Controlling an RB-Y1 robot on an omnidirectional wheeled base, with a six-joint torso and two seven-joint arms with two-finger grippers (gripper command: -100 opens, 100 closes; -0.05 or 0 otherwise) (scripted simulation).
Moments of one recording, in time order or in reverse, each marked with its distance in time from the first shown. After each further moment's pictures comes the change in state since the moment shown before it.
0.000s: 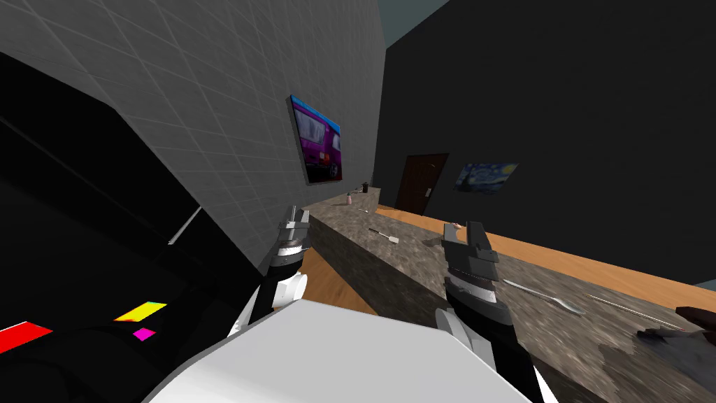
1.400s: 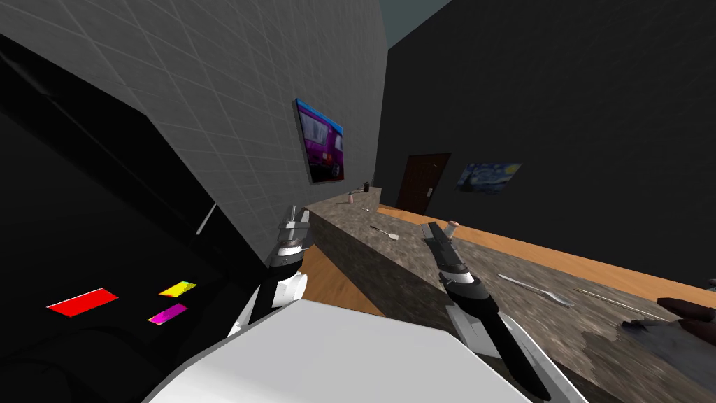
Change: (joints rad) left arm 0.000 0.000 0.000 0.000 0.000 0.000 0.000; right arm -0.105 -0.379 -0.011 0.174 0.066 -0.005 -0.073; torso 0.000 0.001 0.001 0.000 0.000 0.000
